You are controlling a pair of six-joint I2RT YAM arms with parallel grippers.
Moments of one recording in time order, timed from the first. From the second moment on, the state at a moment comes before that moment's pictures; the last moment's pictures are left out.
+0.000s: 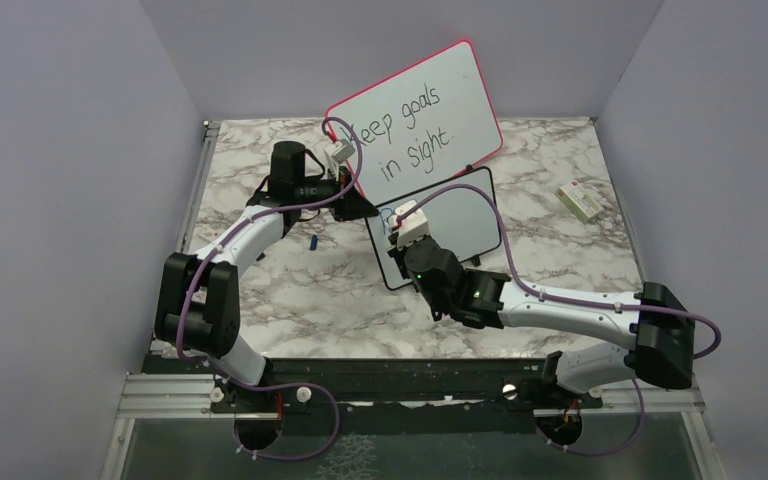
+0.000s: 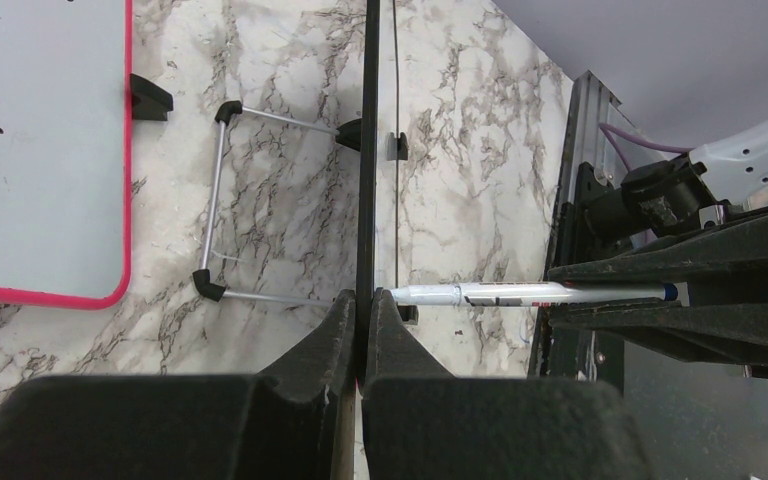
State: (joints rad) left arm -0.25 1.58 1.06 0.05 1.07 -0.13; right arm 1.16 1.36 0.93 0.09 0.70 0.07
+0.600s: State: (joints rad) left arm -0.25 1.58 1.06 0.05 1.07 -0.13; right arm 1.16 1.36 0.93 0.08 0.69 0.08
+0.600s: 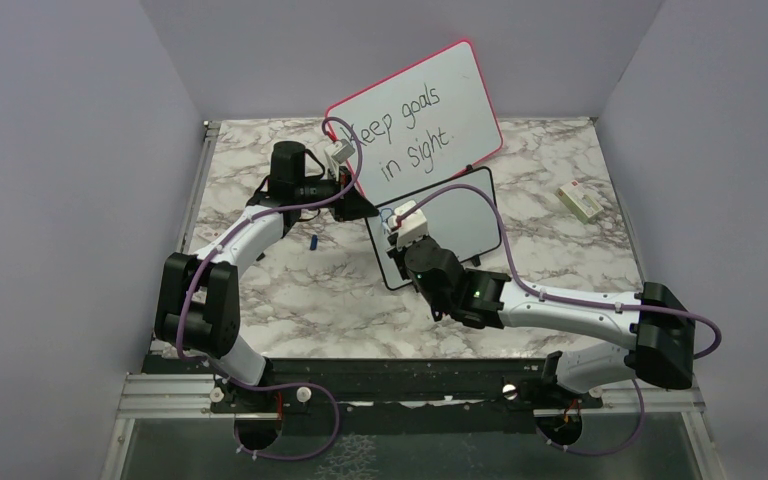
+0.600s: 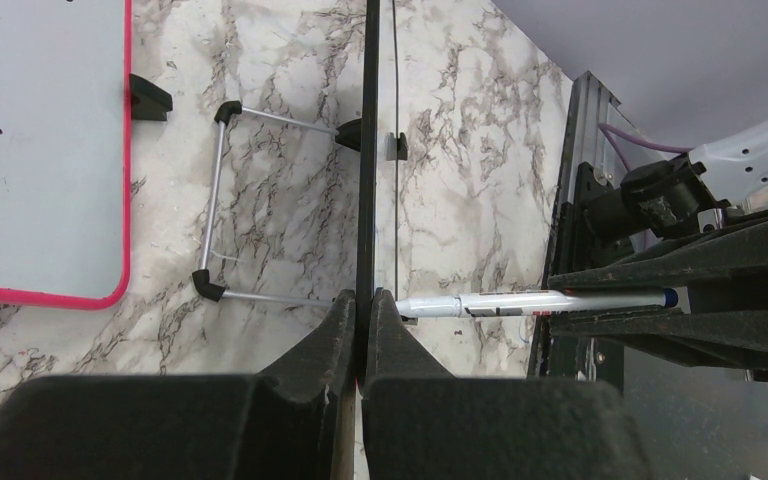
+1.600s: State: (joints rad) left arm -0.25 1.58 1.06 0.05 1.07 -0.13; right arm 1.16 1.35 0.92 0.05 0.78 0.12
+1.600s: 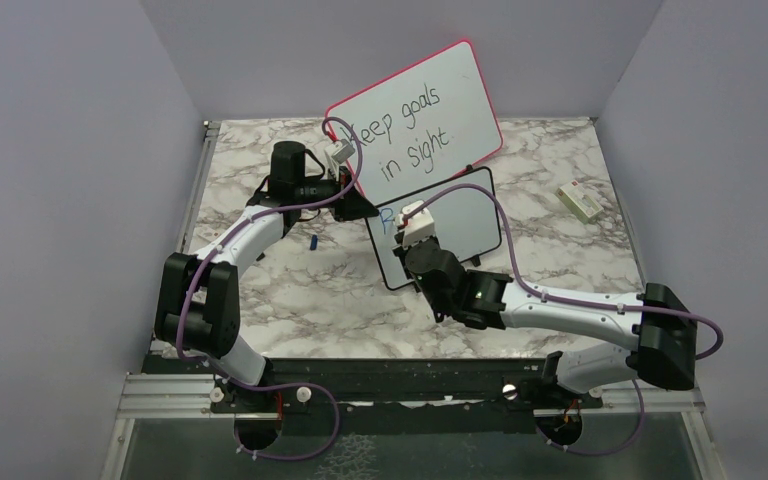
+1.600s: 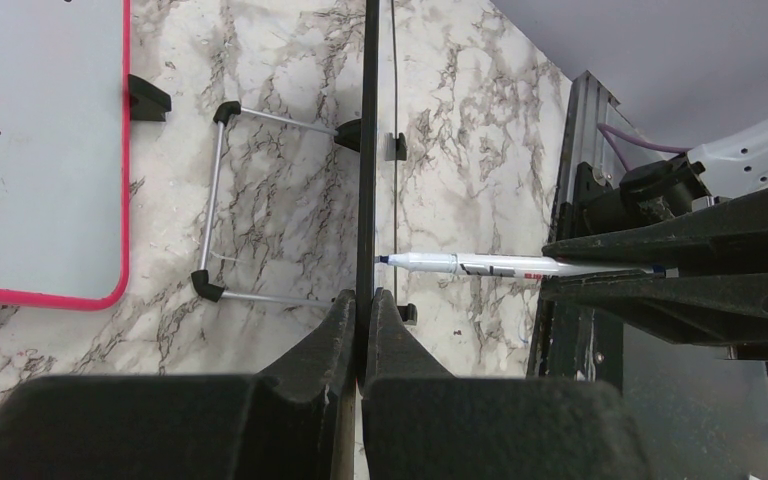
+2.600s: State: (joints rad) left arm -0.25 1.58 1.06 0.05 1.07 -0.13; right arm 1.16 1.33 0.90 -0.02 0.68 0.14
